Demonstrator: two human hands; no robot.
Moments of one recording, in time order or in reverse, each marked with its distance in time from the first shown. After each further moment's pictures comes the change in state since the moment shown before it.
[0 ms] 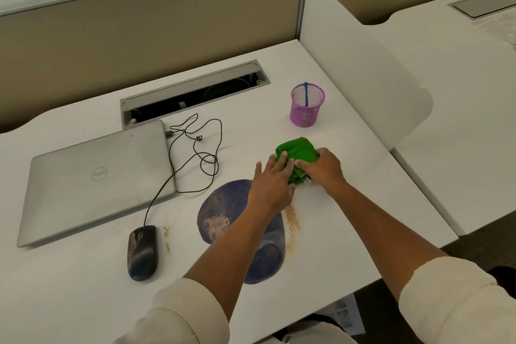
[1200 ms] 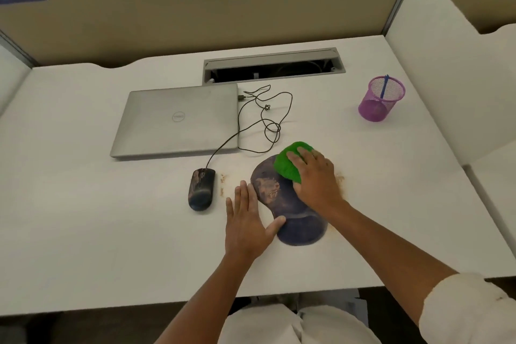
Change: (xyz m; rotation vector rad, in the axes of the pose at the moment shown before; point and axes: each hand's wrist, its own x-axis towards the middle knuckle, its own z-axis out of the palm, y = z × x) left_hand -0.205 -0.068 0.072 -0.190 0.248 -0.562; right_hand -0.111 -0.031 0.097 -0.699 -0.136 -0.812
